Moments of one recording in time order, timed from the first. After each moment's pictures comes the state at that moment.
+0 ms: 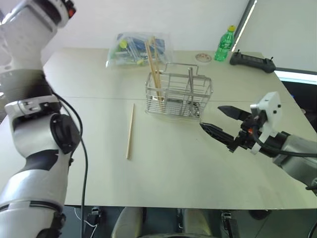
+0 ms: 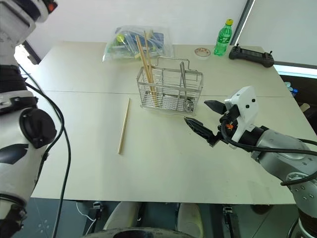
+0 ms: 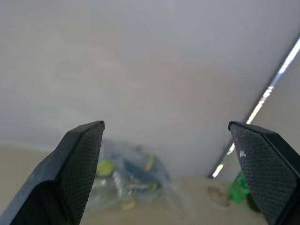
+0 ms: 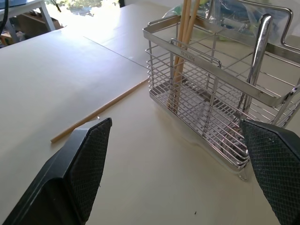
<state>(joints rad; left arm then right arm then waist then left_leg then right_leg) -1.35 0.57 0.42 0.57 -0.46 0.86 -0.07 -0.09 -0.86 -0.36 -0.74 1.10 0.86 0.29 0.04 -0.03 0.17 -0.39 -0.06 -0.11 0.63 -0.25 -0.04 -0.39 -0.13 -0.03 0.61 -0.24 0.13</state>
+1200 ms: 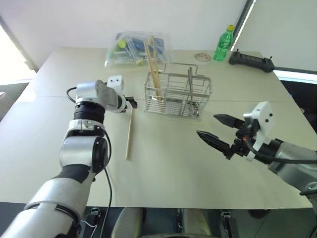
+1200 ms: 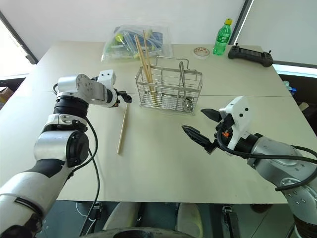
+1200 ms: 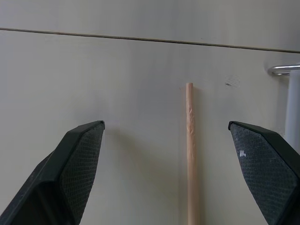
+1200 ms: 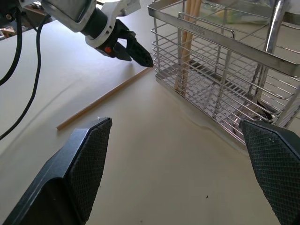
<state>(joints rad) -1.21 0.26 0.17 0.88 -0.25 1.14 -0.05 -0.01 -0.82 -0.35 -0.77 1.04 0.86 0.31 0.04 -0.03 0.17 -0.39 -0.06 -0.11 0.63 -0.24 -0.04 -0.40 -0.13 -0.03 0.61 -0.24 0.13</state>
